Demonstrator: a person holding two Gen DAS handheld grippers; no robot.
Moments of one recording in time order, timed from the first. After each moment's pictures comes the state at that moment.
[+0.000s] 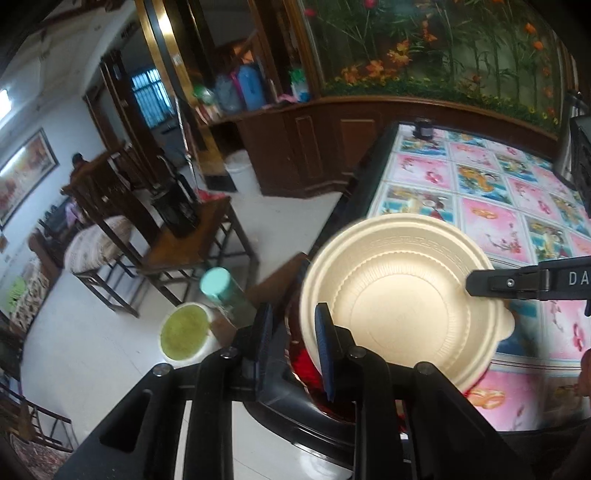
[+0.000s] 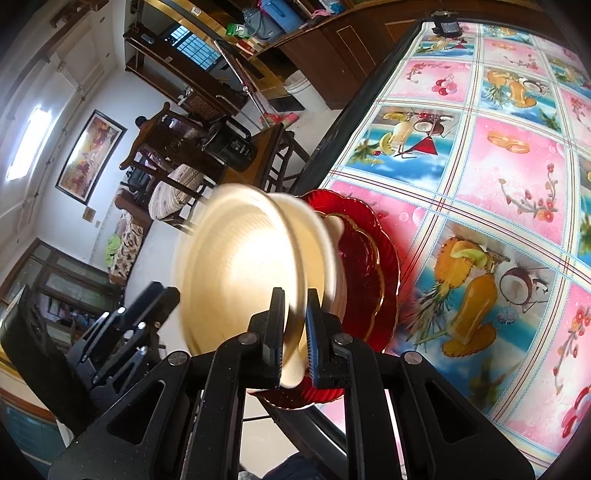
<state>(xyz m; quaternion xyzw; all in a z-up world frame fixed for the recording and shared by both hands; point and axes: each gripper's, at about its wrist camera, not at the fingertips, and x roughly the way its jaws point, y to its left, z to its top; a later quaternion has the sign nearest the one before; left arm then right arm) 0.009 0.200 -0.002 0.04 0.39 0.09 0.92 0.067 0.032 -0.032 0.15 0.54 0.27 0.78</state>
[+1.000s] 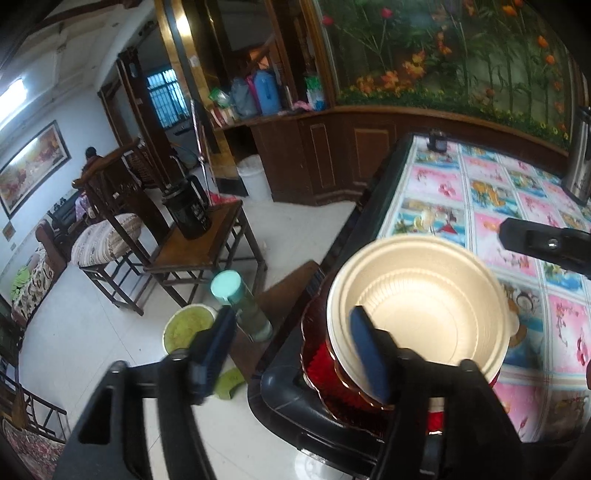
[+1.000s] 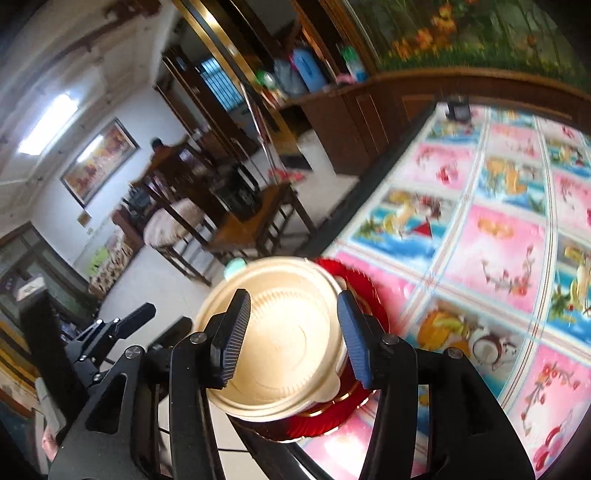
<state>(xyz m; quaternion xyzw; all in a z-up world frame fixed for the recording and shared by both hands) 0.004 0.209 0.001 0.02 0.37 0.11 0.92 0.043 0.031 0.014 0.10 0.40 0.28 0.87</state>
